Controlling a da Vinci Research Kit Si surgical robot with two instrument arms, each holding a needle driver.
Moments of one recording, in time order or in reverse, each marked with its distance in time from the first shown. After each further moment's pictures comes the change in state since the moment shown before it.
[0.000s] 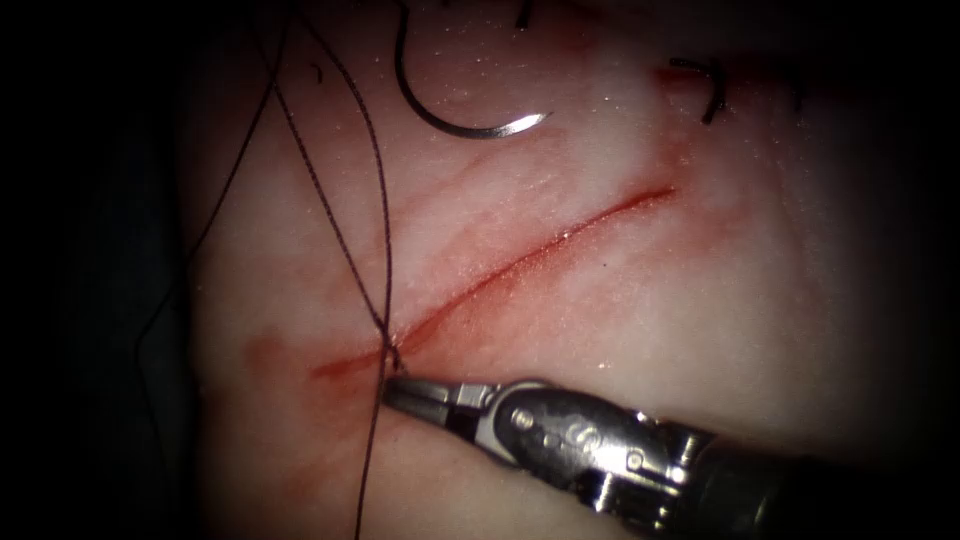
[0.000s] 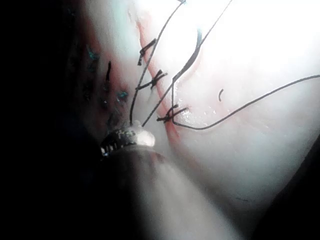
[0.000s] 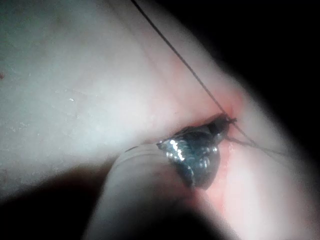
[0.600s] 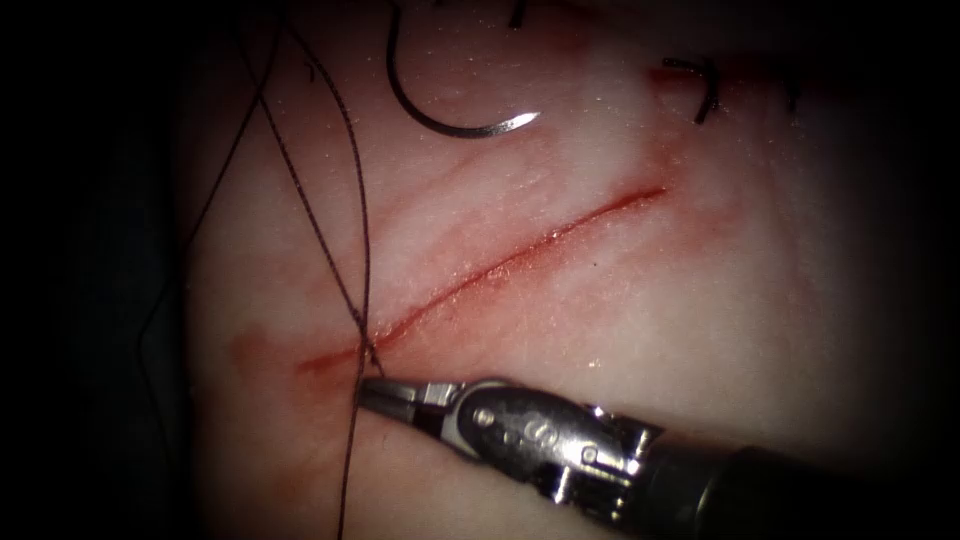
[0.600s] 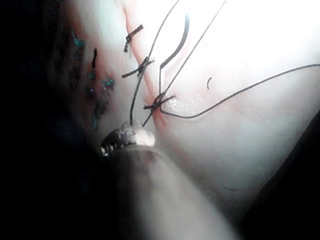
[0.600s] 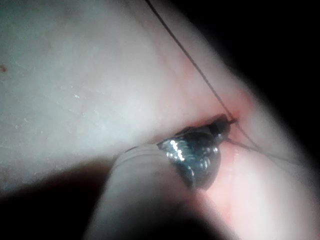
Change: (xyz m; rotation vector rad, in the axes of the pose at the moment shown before) right arm -0.003 -0.001 0.001 0.079 -0.074 -0.042; left arm -0.003 0.001 0.001 0.029 -0.061 0.010
